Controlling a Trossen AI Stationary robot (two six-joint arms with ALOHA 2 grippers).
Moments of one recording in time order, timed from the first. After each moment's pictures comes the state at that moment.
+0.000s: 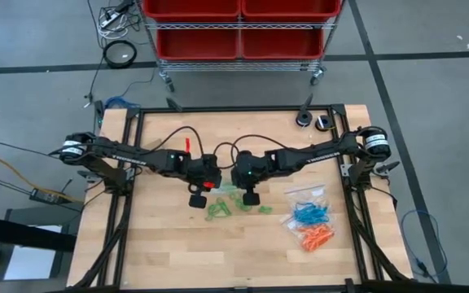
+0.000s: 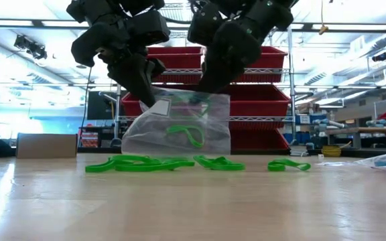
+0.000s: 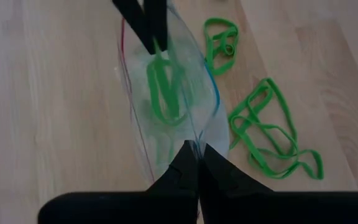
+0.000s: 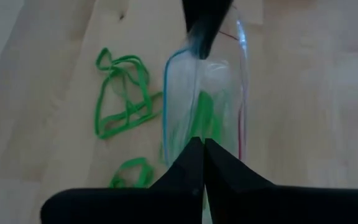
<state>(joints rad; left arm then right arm) -0.05 1.50 0.99 -0.46 0.00 0.20 0.05 1.78 1.24 -0.32 0.01 -0.08</state>
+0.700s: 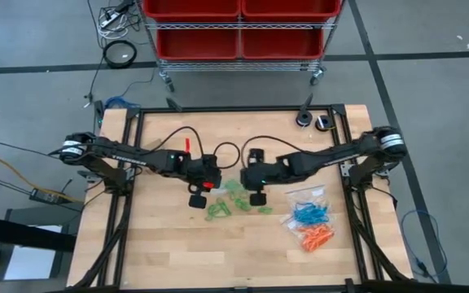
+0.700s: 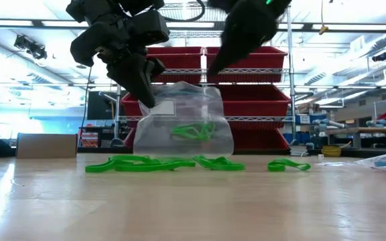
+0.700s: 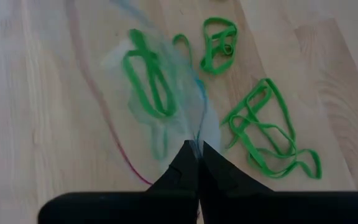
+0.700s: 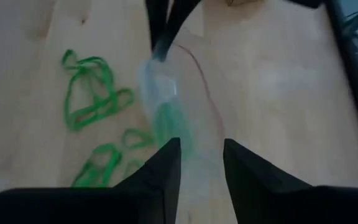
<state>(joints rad) -0.05 1.50 0.99 -0.46 0.00 0.20 0.16 1.64 1.24 -0.44 0.33 -0.06</state>
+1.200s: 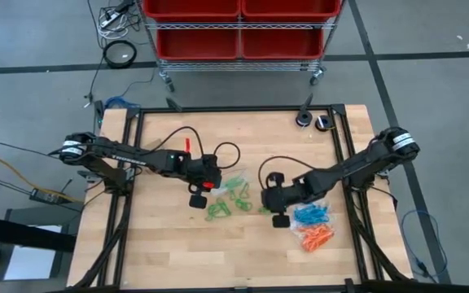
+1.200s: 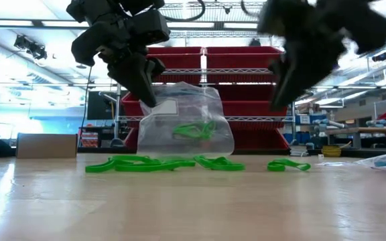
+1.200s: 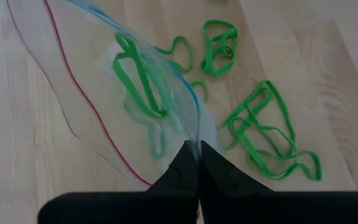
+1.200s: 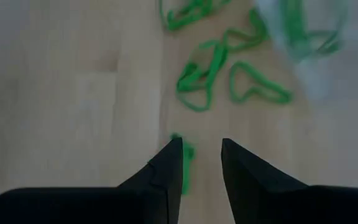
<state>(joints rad) -0.05 1.50 0.99 -0.46 0.00 0.20 0.34 1.54 0.95 -0.41 0.23 0.24</state>
